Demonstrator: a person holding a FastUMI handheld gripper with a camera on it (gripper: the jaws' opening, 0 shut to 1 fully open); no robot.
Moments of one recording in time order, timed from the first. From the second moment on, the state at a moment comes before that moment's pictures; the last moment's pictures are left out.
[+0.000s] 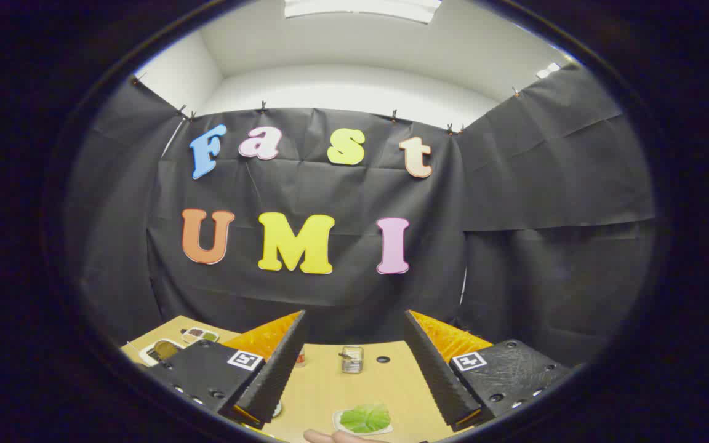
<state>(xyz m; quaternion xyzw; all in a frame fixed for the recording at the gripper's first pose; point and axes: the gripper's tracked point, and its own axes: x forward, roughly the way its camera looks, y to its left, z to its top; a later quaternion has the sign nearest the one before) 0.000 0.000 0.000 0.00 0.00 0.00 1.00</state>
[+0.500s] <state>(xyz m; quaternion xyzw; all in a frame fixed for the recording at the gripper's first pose) -0.003 -0.011 -0.002 -0.01 0.00 0.06 1.00</state>
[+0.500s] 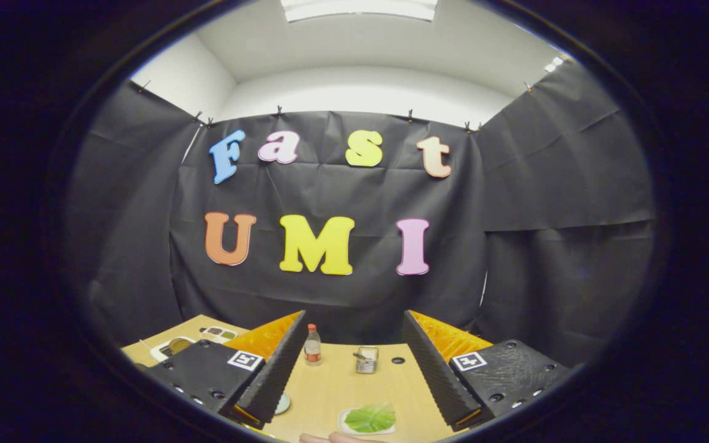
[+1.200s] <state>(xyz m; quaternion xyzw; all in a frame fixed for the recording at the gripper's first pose) 0.050 -0.055 -0.111 -0.02 0.08 0.10 0.99</state>
